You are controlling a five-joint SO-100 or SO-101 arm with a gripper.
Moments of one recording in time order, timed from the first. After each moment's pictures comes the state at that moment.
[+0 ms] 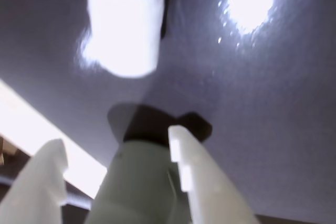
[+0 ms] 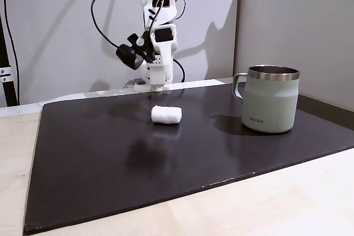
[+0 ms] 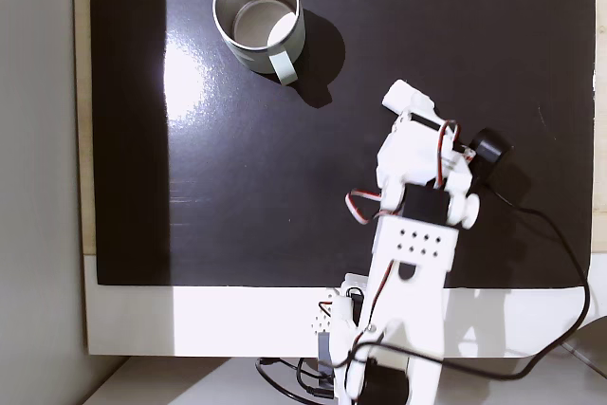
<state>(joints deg) 12.6 110.0 117.9 56.4 13.4</state>
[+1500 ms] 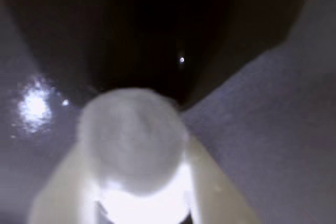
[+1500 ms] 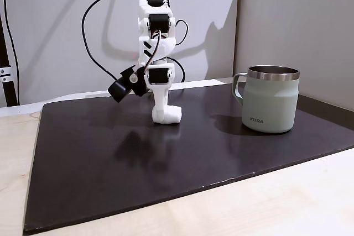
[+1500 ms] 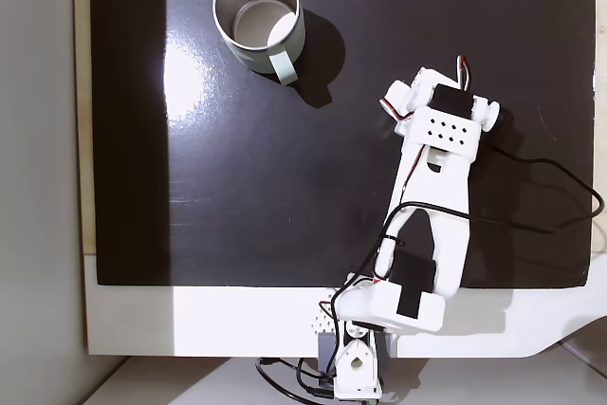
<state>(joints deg) 16.3 68.3 86.2 65.2 13.1</state>
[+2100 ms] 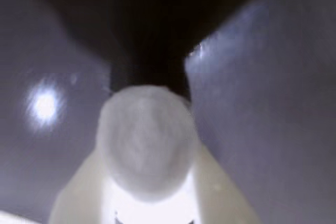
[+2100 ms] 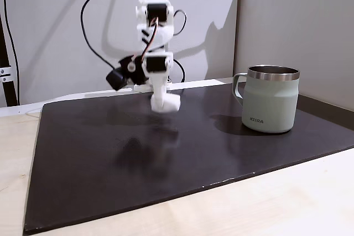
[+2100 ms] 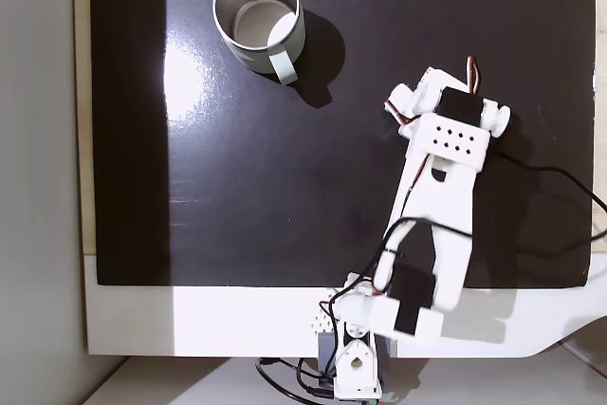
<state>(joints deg) 16.0 74.8 85.5 69.9 14.2</state>
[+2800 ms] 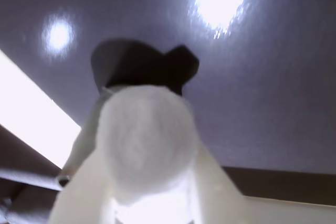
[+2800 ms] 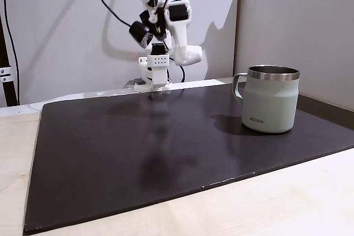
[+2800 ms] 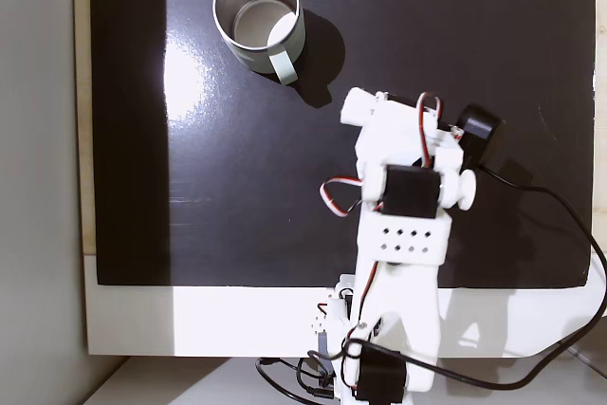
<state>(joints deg) 3.8 105.3 93.3 78.5 14.3</state>
